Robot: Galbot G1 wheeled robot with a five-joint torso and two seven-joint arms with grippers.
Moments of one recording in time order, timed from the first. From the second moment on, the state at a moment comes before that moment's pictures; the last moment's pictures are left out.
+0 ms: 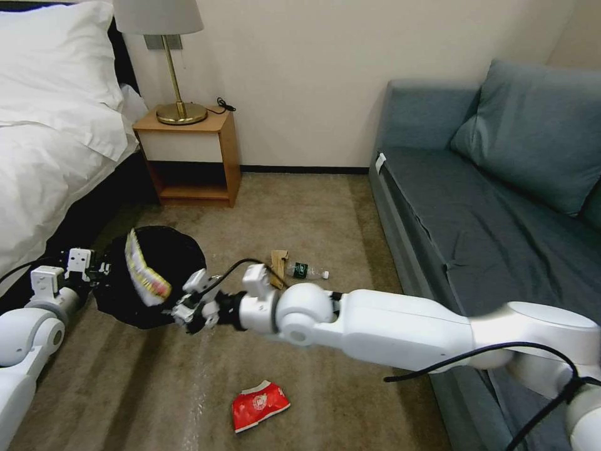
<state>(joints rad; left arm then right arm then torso) 1.21 -0.78 -0.70 -1.63 -0.56 0.33 0.07 -0.09 1.25 -1.01 1.68 1.18 -0.11 -0.09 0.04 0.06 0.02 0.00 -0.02</state>
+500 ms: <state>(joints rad) 1.26 -0.76 -0.74 -1.69 -0.58 0.33 0.07 -0.10 1.27 -1.01 1.51 1.17 -0.08 -0.13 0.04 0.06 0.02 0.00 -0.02</state>
